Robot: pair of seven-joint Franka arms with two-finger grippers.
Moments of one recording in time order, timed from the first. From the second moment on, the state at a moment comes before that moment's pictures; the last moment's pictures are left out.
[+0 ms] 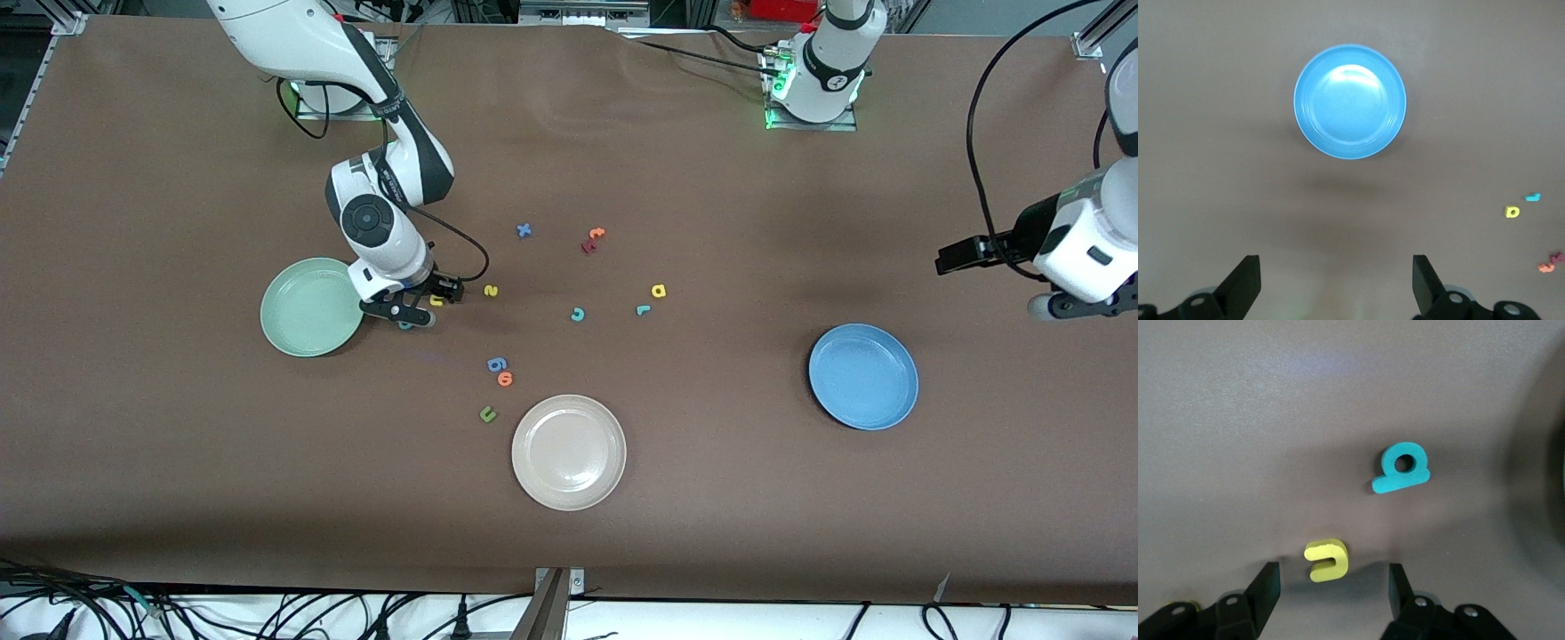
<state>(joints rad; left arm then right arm) -0.06 0.20 0.08 -1.55 -0.03 1.54 -0.14 0.53 0.47 -0.04 -2.13 0.09 2.55 0.63</state>
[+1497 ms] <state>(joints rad) -0.42 0.38 0.05 -1.87 -0.18 2.17 -0.45 0.53 0.48 -0.04 -2.13 0.08 2.59 0.57</state>
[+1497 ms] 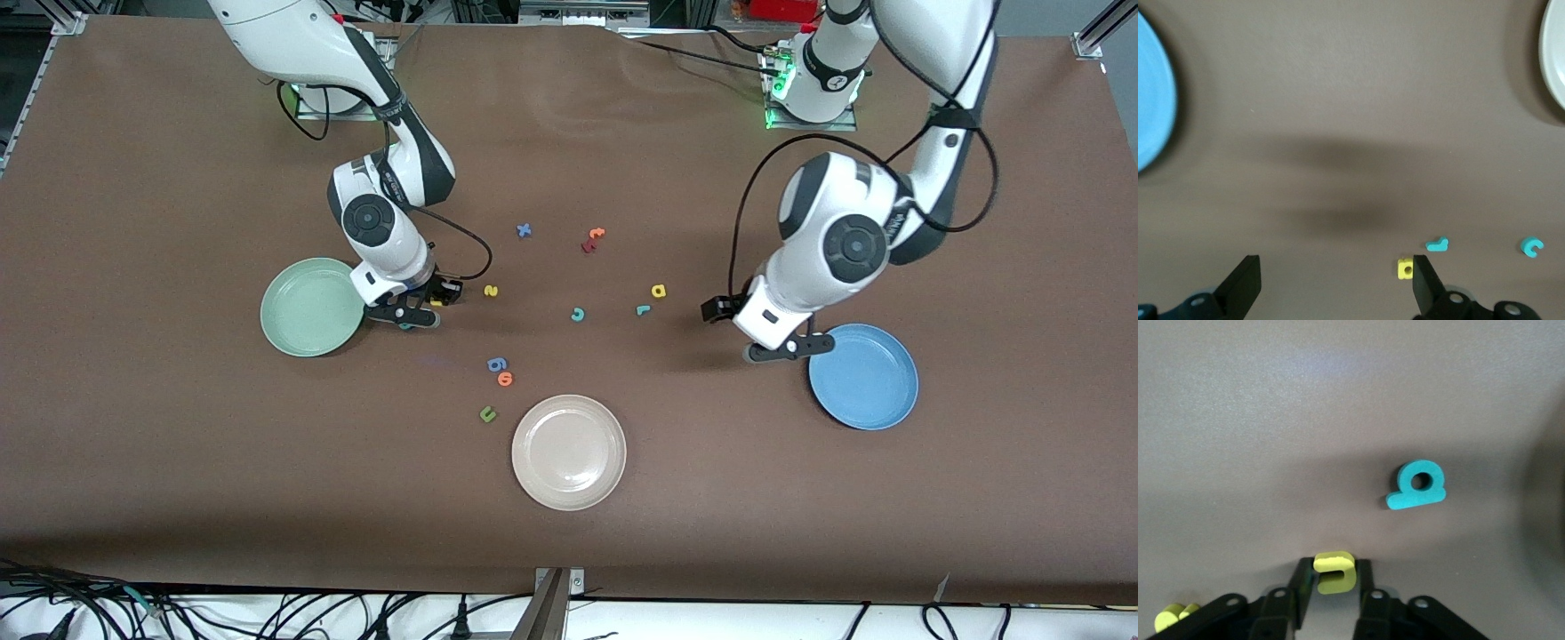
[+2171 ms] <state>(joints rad) -0.56 0.39 0.05 -2.09 -0.12 2.46 -0.55 0.53 0.48 -0.04 -2.12 0.08 2.56 0.57</state>
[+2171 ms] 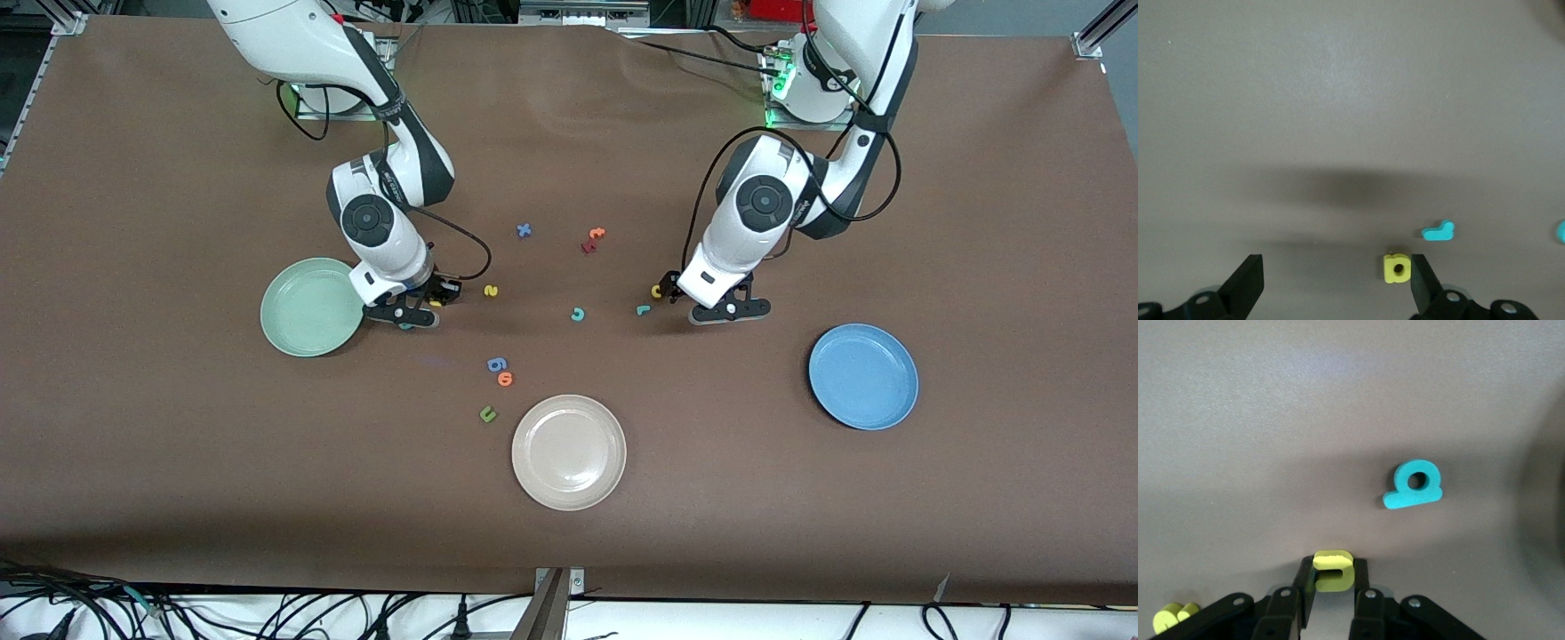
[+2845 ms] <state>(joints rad) -0.58 0.46 0.04 -2.07 -0.10 2.49 -0.55 0.53 0.35 -0.24 -2.01 0.08 2.16 0.37</state>
